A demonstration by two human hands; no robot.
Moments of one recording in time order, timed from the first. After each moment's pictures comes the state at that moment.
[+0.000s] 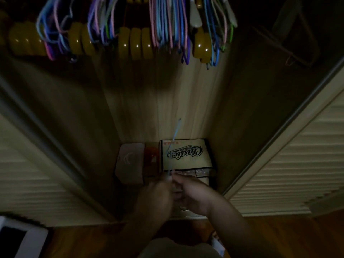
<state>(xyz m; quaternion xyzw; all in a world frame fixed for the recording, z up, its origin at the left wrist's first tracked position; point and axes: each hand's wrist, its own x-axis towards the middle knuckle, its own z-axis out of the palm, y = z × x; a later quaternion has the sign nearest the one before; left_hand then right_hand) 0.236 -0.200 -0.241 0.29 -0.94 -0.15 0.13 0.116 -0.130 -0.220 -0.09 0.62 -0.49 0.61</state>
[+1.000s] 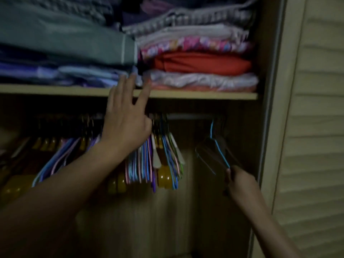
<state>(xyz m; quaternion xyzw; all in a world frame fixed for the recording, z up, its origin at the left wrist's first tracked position) 0.120 -0.318 0.179 0.17 -0.81 0.18 0.53 -0.064 -0.095 0.041 -0.25 0.88 -0.37 -0.15</state>
